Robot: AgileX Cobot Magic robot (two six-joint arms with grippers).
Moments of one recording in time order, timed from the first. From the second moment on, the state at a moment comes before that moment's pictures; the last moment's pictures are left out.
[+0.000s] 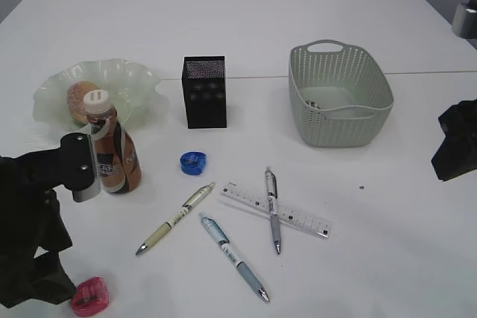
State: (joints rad) left arm -0.38 1.54 -0.76 -0.27 0.78 0.90; right arm 0.19 1.25 -0.99 0.13 1.06 0.01
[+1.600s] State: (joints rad) left arm -0.44 1.71 -0.76 -0.29 0.63 0.92; right arm 0.19 1.25 -0.99 0.12 1.06 -0.01
